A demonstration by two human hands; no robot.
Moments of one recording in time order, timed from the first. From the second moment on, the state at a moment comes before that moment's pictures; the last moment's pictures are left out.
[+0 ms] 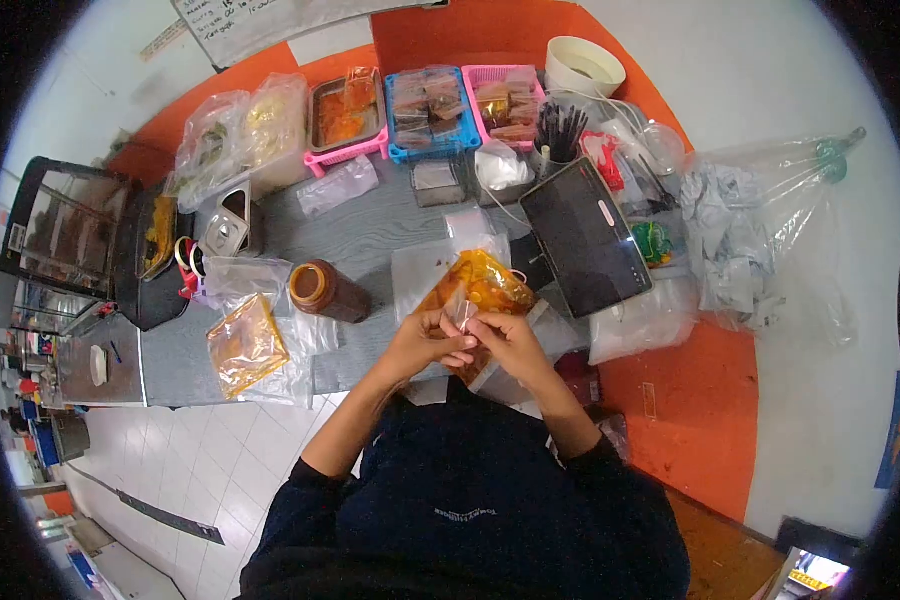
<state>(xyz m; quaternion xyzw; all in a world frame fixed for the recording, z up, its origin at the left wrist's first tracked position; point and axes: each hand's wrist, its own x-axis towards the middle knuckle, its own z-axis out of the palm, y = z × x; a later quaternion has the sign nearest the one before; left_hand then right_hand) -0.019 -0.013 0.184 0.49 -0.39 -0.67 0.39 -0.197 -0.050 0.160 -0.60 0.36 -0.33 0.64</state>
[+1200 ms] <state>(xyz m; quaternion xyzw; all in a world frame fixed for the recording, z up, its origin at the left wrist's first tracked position) 0.049 0.028 -0.019 0.70 -0.51 -0.38 0.33 -0.249 -0.076 0.044 -0.73 0.64 -0.23 0.00</state>
